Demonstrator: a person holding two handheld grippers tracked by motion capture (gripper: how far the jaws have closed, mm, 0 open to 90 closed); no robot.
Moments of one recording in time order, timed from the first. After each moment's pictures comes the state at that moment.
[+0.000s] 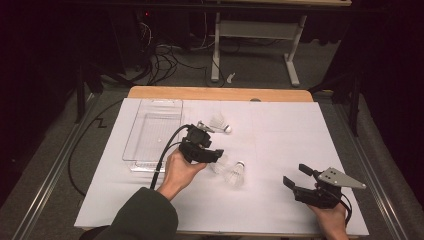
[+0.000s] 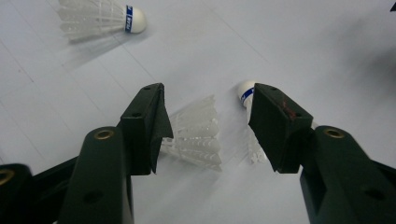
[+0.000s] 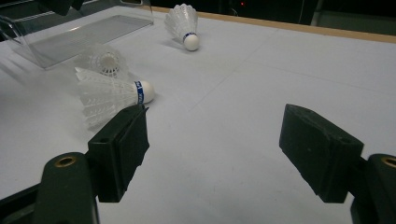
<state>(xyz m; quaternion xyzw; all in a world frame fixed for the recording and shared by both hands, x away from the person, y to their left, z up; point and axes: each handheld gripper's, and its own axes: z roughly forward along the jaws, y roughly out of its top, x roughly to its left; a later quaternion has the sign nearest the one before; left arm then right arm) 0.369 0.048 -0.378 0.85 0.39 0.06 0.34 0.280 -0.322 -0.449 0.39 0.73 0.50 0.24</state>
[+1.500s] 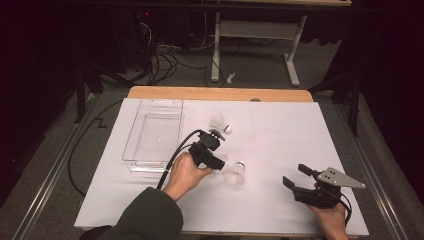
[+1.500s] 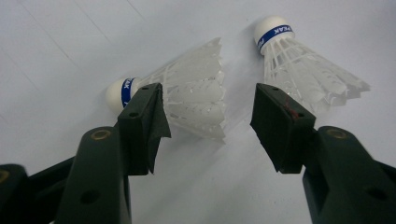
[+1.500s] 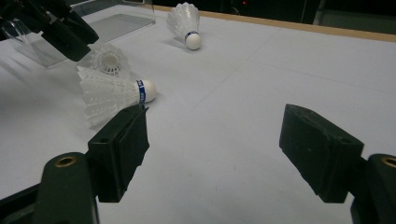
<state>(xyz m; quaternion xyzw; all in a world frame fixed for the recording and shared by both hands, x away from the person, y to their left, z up) 0.379 0.020 -0.401 0.89 0.40 0.03 0.22 0.280 -0.321 -0.449 0.39 0.74 0.50 0.23</state>
